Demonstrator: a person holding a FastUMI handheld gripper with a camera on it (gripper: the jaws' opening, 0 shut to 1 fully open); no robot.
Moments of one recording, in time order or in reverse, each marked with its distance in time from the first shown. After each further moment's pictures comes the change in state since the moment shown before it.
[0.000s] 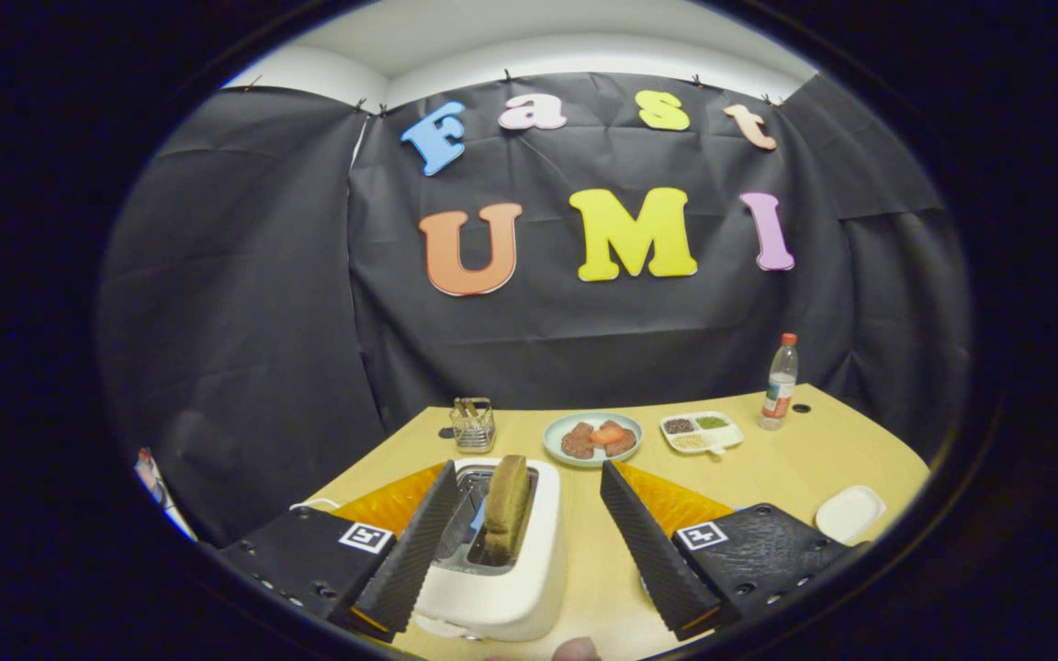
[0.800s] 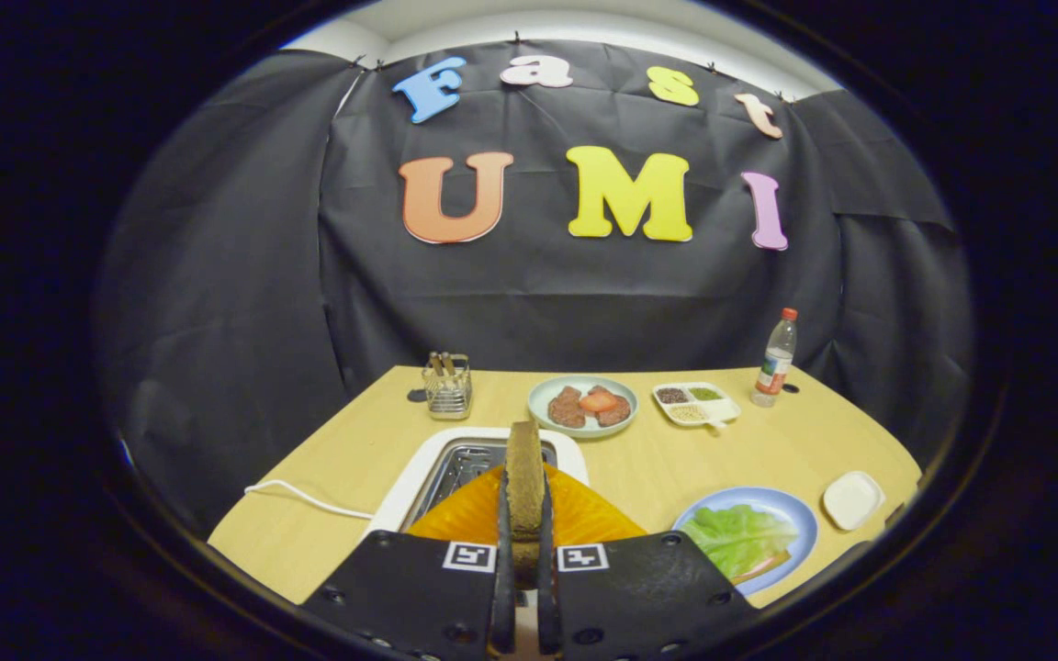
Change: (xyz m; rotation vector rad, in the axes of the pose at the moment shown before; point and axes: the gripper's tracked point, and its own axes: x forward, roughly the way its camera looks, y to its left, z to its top) arm 0.047 0.013 -0.034 -0.031 0.098 -0.084
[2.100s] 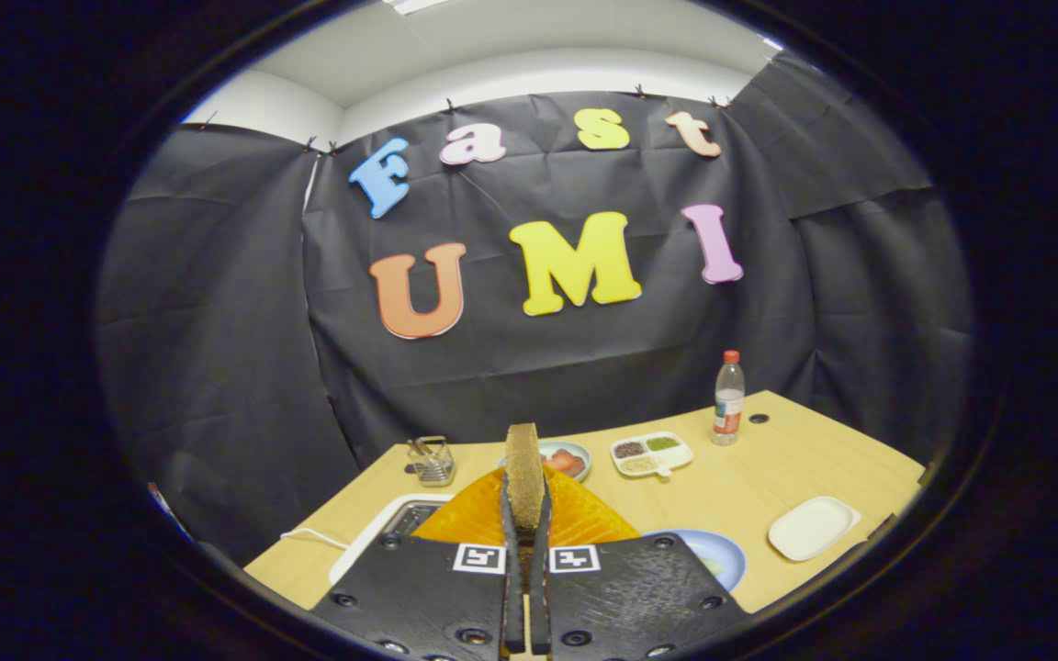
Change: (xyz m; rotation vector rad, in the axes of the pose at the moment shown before) arm -0.082 -0.135 0.061 0.160 -0.164 0.009
